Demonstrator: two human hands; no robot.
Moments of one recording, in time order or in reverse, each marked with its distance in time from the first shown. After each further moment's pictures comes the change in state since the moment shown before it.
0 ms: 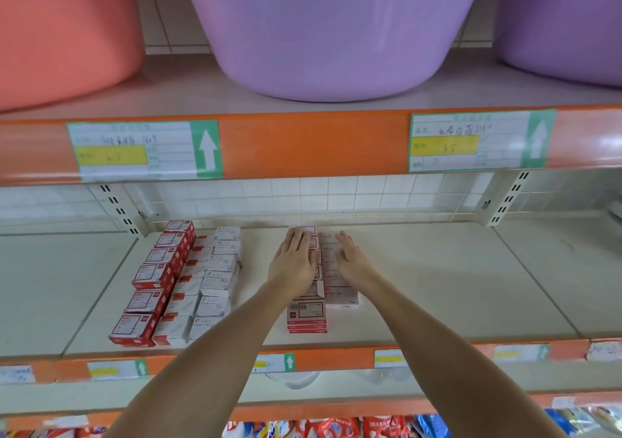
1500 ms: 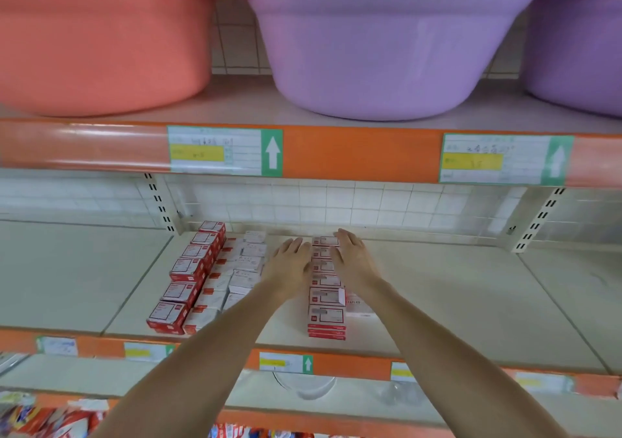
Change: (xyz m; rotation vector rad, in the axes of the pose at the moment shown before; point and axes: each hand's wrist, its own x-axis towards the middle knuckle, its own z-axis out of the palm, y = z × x) left_hand -0.026 -0.034 -0.045 0.146 0.055 0.014; right_hand -0.009 -0.071 0.000 -0.276 0.125 -0.191
